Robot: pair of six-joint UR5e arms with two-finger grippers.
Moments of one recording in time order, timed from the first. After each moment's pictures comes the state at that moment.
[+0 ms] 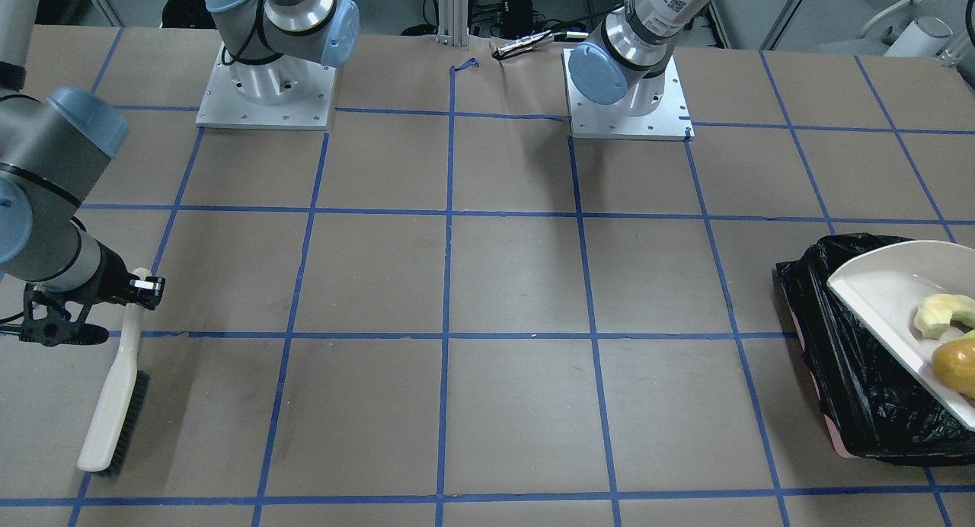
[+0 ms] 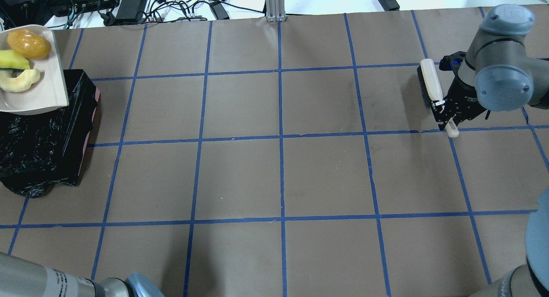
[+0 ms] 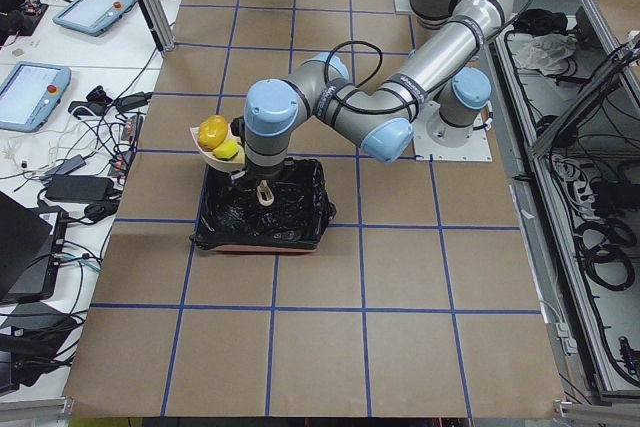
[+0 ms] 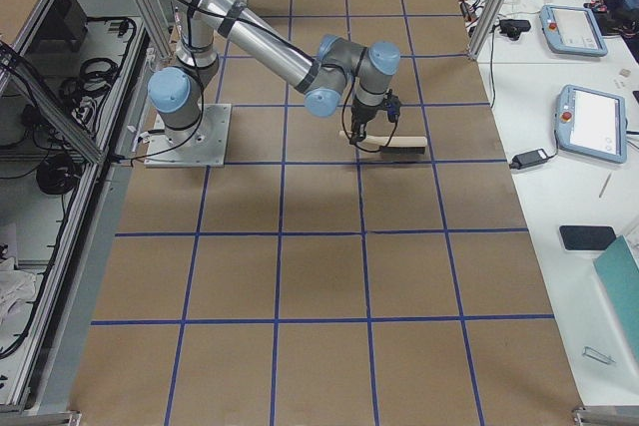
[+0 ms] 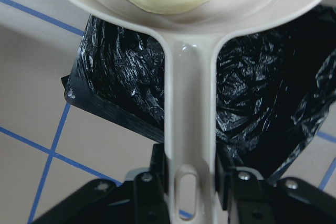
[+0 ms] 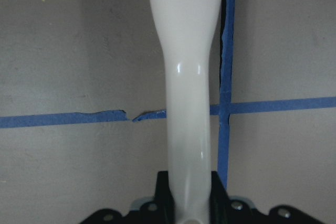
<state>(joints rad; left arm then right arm) -0.70 -1.95 -1.24 -1.47 1.40 2.11 1.24 -1.24 1.83 -2.03 -1.68 -0.29</state>
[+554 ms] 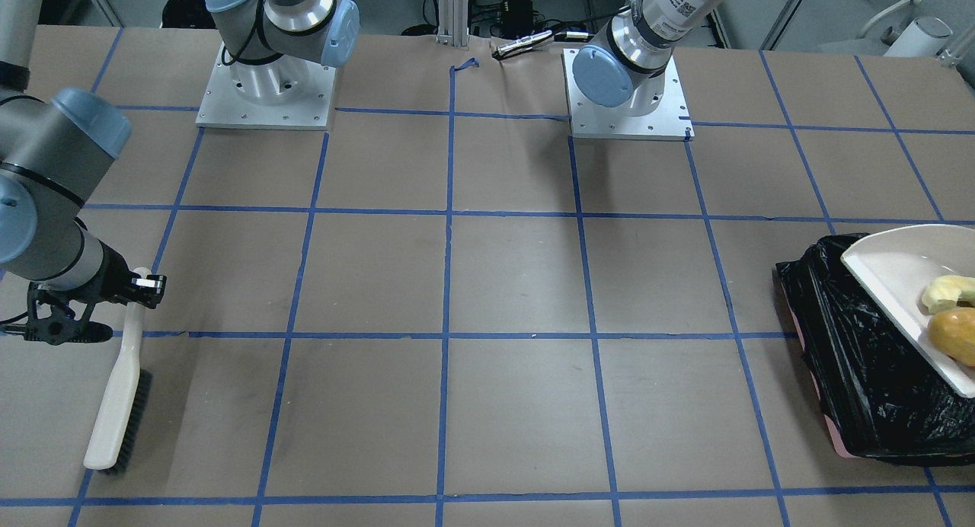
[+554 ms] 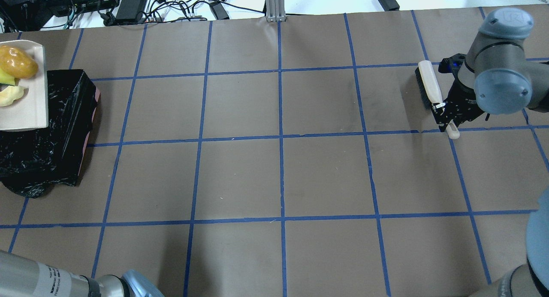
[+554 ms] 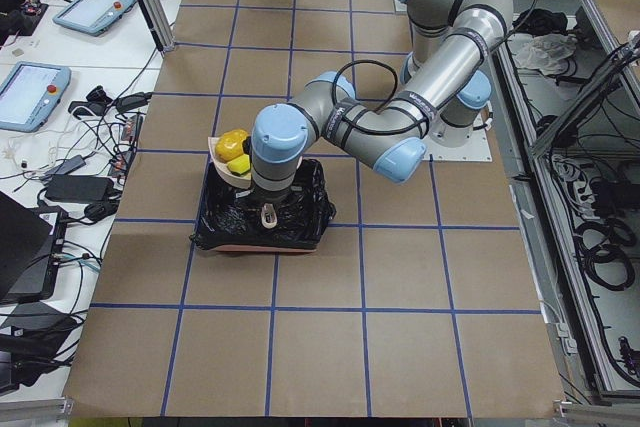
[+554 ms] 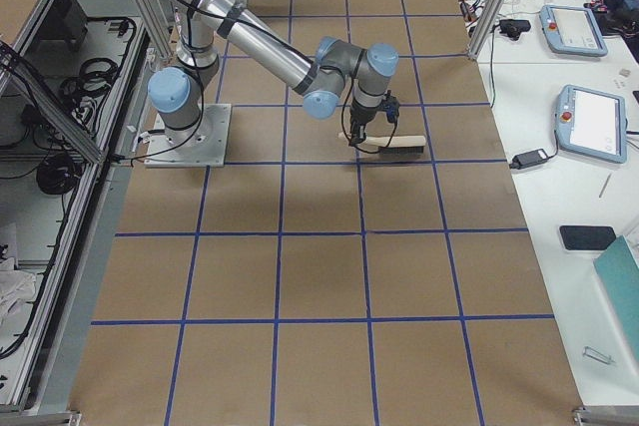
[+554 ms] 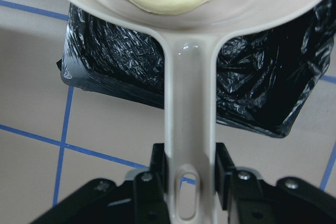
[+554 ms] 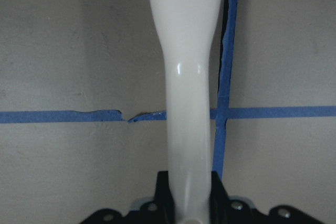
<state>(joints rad) -0.65 -2.00 -1.18 -1.47 1.41 2.30 1.24 -1.24 1.84 -2.06 -1.69 -0.34</state>
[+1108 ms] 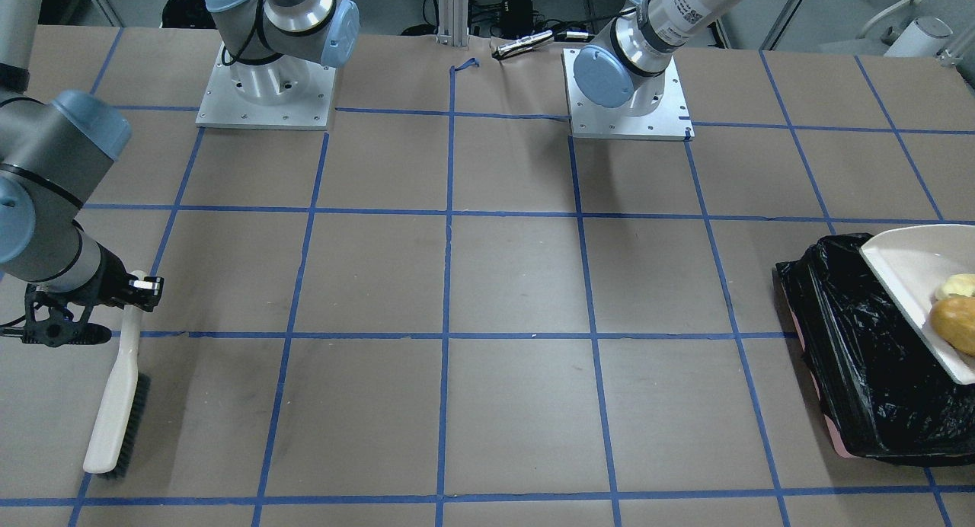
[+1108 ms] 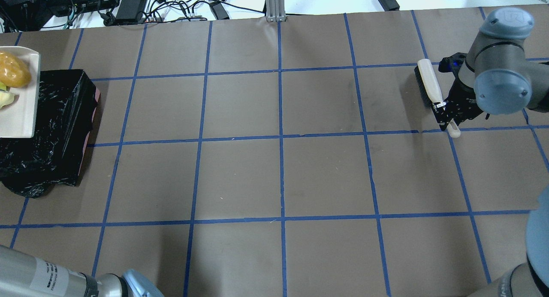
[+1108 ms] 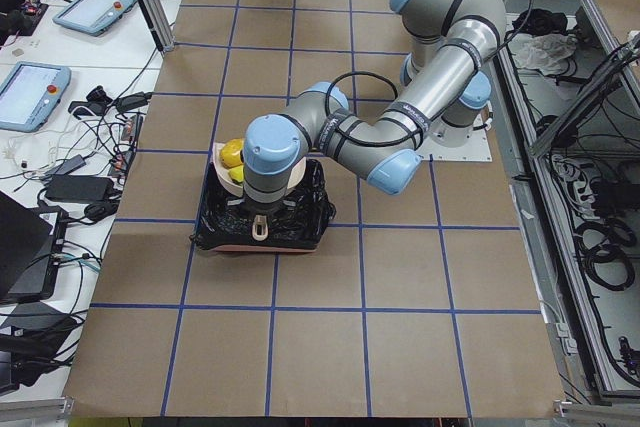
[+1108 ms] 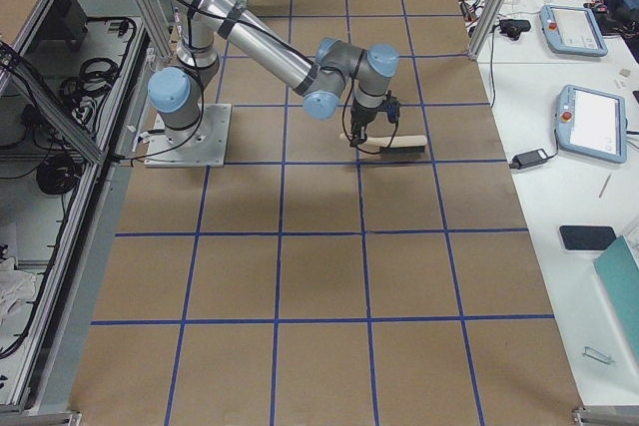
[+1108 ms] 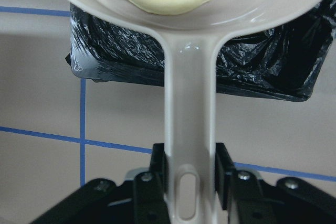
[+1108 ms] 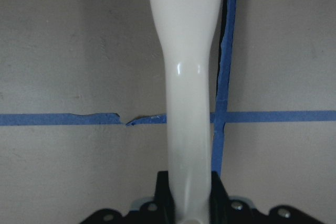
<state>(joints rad) -0.65 -2.05 -1.11 -1.46 1.42 2.42 1.24 -1.24 1.84 -2.06 -1.69 -0.34</state>
